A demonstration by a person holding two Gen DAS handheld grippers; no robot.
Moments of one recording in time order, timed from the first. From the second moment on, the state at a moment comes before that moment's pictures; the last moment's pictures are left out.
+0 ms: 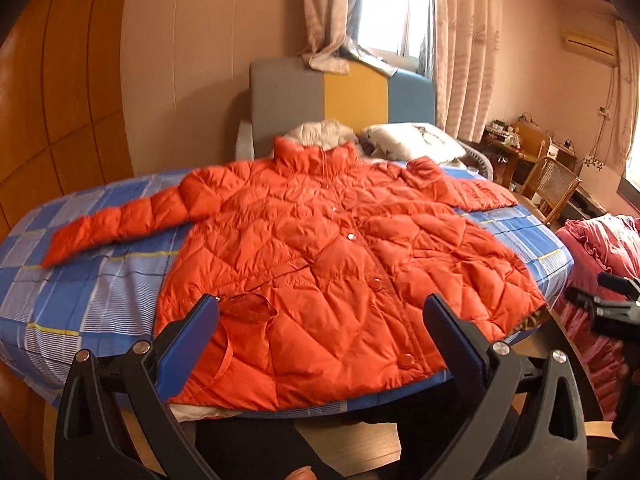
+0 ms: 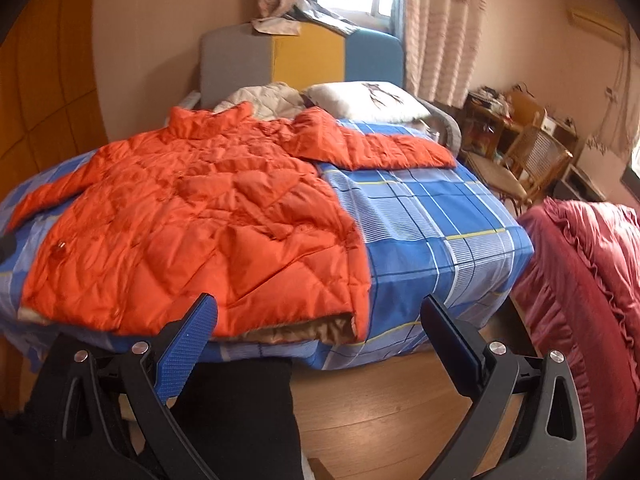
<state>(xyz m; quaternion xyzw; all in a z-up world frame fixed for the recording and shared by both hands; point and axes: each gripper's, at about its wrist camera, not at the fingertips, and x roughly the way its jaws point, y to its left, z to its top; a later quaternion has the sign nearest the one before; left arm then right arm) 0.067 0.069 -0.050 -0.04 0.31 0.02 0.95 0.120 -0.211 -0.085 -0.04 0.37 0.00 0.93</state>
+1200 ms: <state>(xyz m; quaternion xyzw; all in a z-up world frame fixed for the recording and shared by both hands) 0.305 0.067 -0.113 -0.06 0.40 0.09 0.91 0.466 -0.345 -0.170 0.19 0.45 -0.19 0.85</state>
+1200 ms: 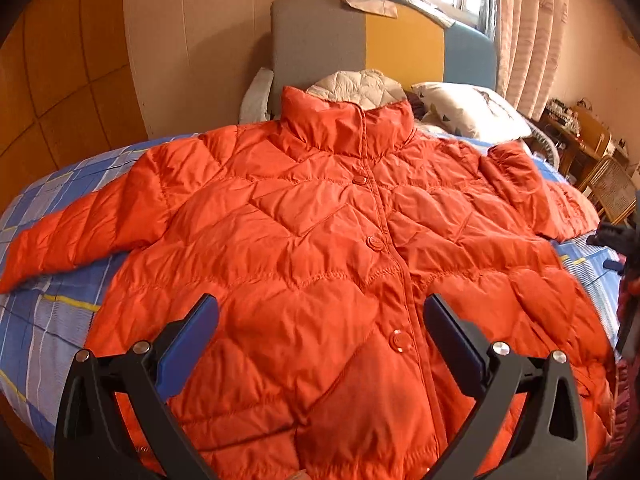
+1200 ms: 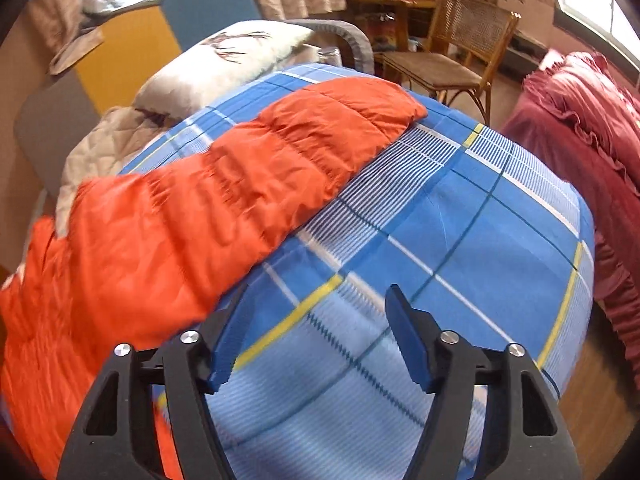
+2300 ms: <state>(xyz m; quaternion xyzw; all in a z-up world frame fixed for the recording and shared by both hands) 0.300 0.114 -0.127 -0.09 0.41 0.11 0.90 0.461 -0.030 -0.079 -0.09 0.33 0.18 0.92</state>
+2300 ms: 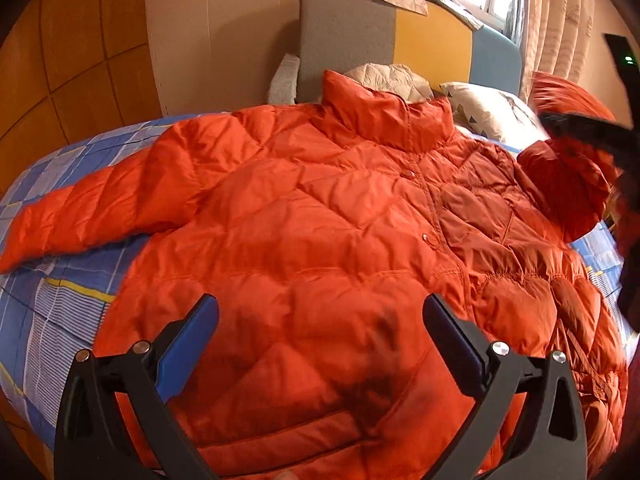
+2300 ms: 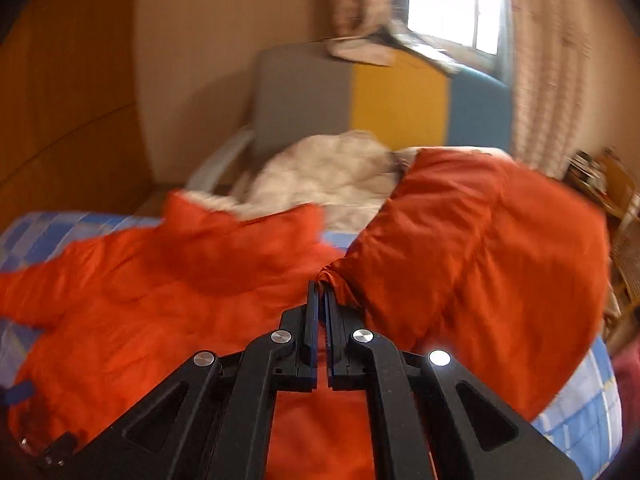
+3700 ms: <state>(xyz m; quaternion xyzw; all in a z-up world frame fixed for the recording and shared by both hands) 0.354 0.163 -0.136 -0.22 0.42 0.01 0.88 0.420 -0.112 -0.096 0.32 0.38 0.26 0.83</state>
